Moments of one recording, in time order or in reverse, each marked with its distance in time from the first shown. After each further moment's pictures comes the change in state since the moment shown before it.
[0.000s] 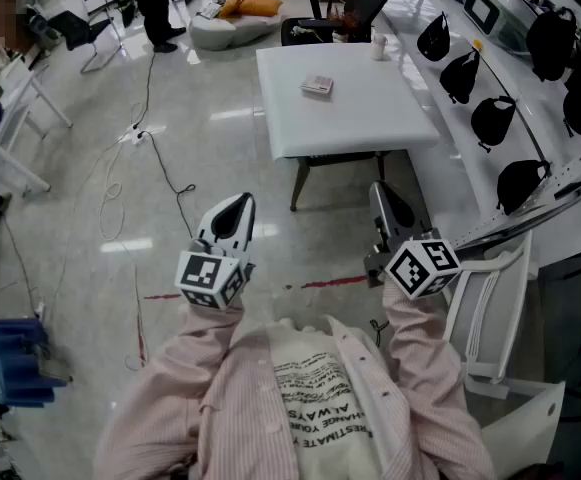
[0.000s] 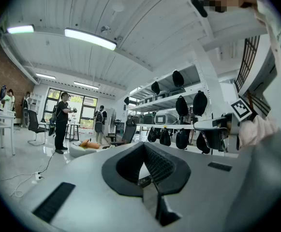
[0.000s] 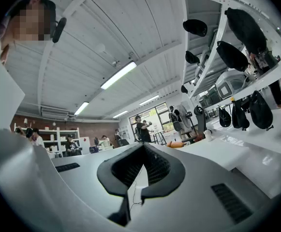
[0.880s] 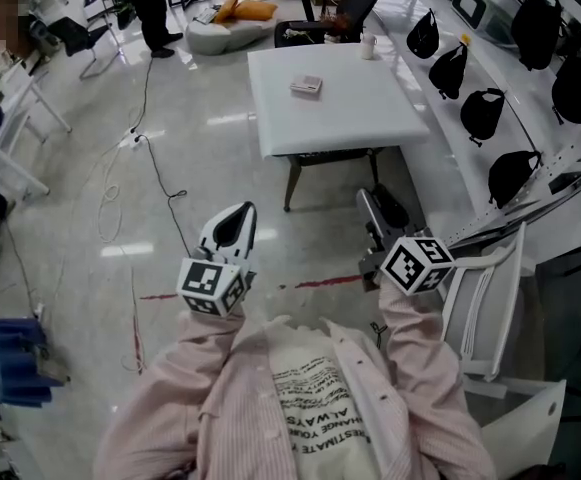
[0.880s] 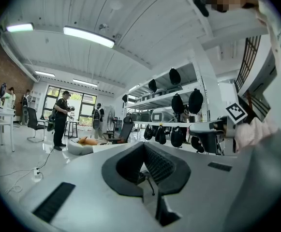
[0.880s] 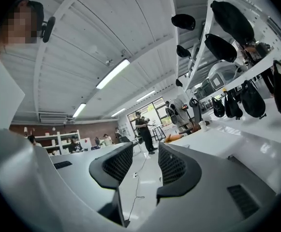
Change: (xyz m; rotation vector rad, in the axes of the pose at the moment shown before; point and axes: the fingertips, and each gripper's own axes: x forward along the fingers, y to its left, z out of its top) left arm -0.004 -0.051 -0.025 -0.010 0.026 -0.023; right arm -0.033 -0.033 -0.021 0.081 0.060 -0.015
